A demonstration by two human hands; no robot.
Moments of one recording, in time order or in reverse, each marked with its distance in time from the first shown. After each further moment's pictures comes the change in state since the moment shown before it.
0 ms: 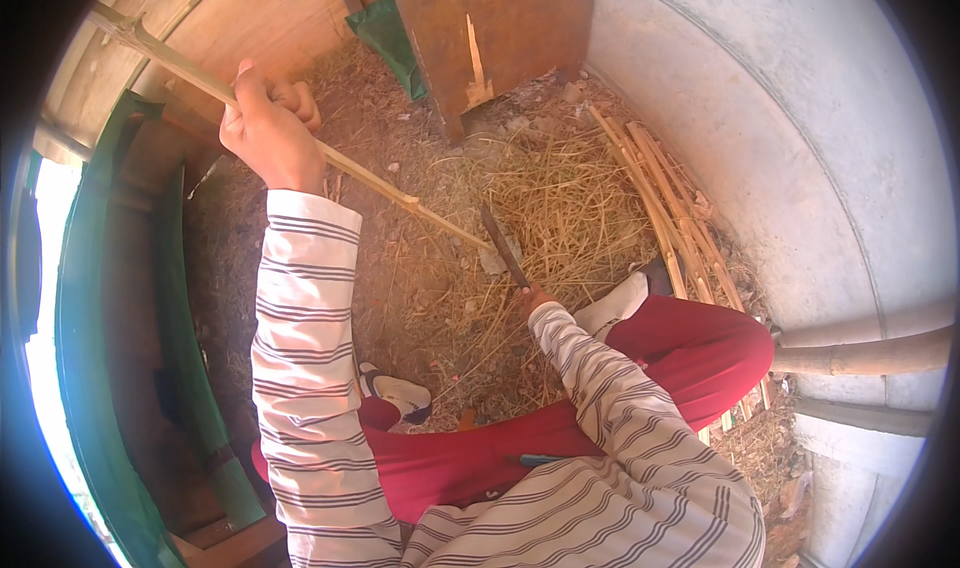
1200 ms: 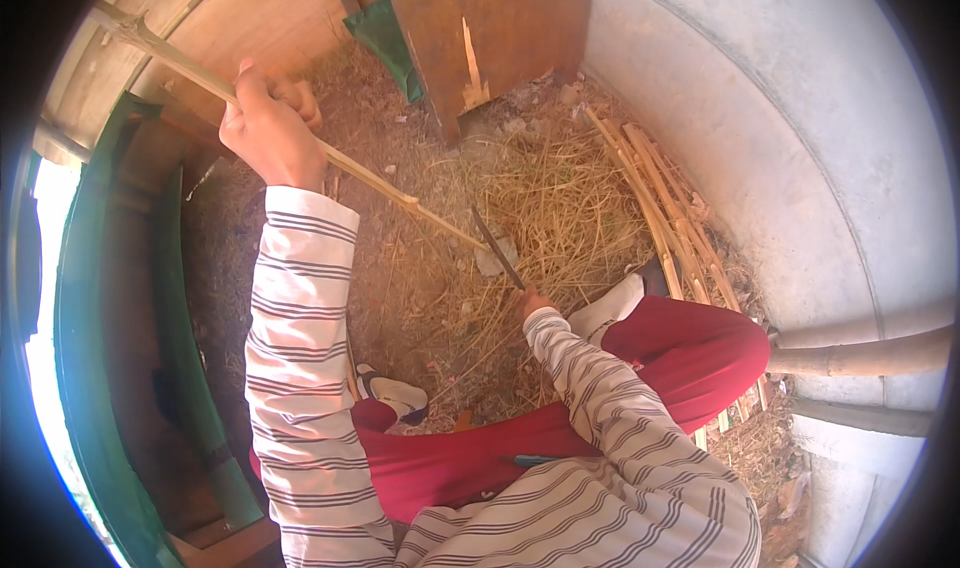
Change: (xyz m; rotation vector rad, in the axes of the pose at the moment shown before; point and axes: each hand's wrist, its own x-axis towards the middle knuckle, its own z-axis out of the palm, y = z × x) left_hand -0.002 0.003 0.010 0.041 0.045 -0.016; right_hand -0.002 0.003 0.015 -0.033 0.120 -0.032
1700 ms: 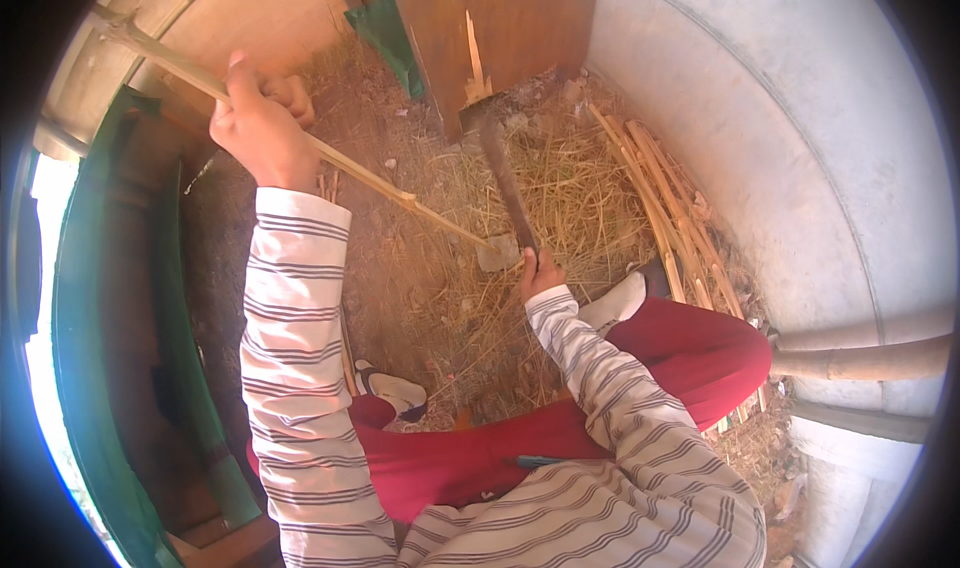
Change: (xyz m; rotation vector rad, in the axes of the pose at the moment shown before) left_hand 0.004 -0.003 -0.007 -0.021 -0.026 0.008; right_hand -0.036 -0.035 -0.058 0.359 0.624 -0.258
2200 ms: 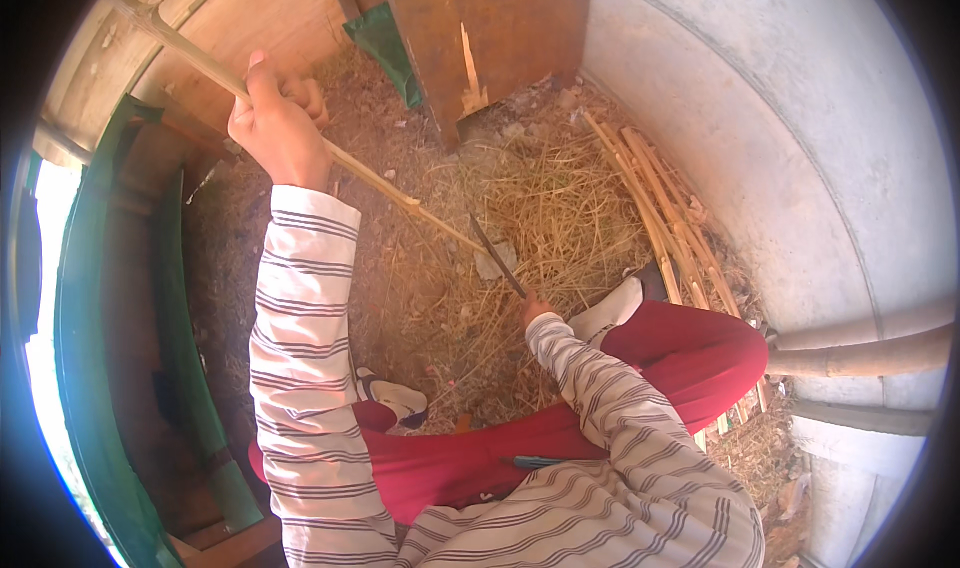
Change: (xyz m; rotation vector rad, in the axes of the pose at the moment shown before) left_hand -0.003 -0.001 0.015 0.011 -0.002 -0.012; right_hand -0.010 0.069 0.045 -0.461 -0.643 0.219
